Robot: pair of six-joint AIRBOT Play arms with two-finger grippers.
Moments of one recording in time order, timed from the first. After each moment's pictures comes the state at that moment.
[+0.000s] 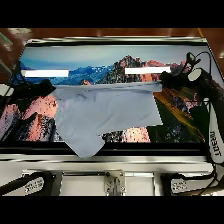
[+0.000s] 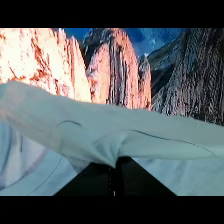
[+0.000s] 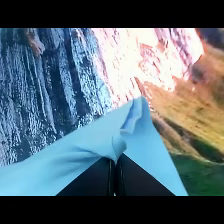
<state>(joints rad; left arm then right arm) 0.11 -1.26 1.05 0.92 -0.73 -1.43 -0.09 -1.60 1.38 -1.13 0.78 1.63</state>
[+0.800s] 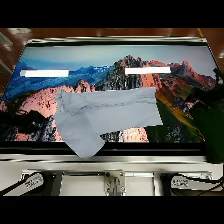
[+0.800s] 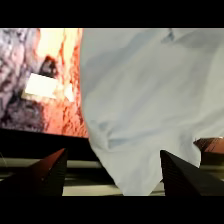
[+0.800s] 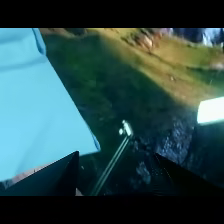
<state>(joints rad) 0.51 -1.19 0.83 0.99 -1.37 -1.34 -0.44 -1.49 1.41 -1.24 1.43 1.43</state>
